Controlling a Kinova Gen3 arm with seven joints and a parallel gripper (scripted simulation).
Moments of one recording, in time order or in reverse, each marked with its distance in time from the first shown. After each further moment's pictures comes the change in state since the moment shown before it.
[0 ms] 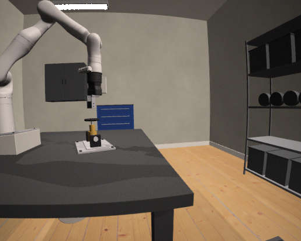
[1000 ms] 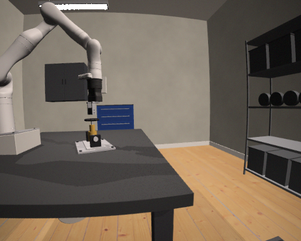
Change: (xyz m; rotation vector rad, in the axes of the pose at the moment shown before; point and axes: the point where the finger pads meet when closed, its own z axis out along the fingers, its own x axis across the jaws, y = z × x) arm -0.001 0.001 0.033 -0.003 -0.002 0.000
